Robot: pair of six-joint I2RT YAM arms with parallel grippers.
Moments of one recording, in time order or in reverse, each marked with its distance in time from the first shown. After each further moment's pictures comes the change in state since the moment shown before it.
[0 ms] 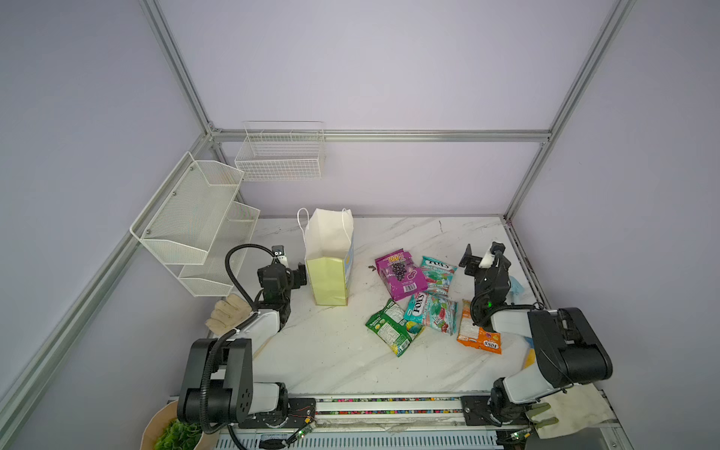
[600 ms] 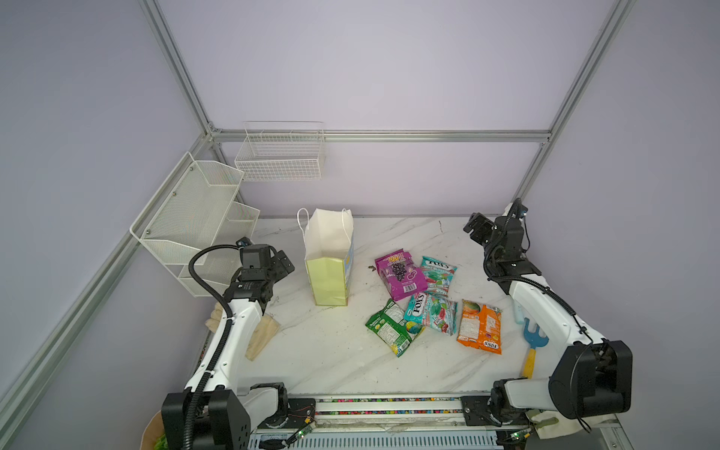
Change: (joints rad) left arm 0.066 -0.189 0.328 -0.795 0.062 -0.457; right arm -0.003 -0.065 0.584 -1.072 -0.089 0.539
